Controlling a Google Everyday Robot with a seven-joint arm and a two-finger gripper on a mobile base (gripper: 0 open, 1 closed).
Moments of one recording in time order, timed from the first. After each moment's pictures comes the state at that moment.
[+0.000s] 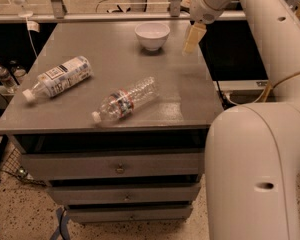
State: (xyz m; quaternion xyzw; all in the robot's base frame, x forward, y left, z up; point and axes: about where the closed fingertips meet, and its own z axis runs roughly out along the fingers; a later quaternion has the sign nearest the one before) arm 0.802 -0.116 0.924 -0.69 0.64 -0.06 0.33
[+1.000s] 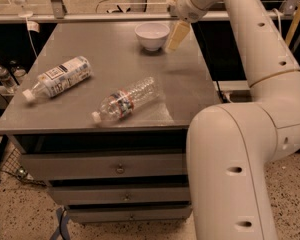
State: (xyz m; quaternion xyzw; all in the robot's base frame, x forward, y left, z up) arm 0.821 -0.064 0.925 -0.69 0.62 -0.02 0.37
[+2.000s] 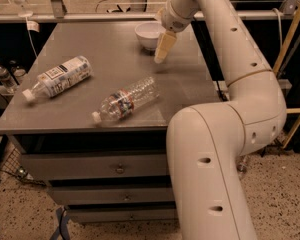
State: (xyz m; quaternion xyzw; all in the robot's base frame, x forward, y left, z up) arm 0.820 -0.031 0.882 -0.70 0.65 0.02 0.31
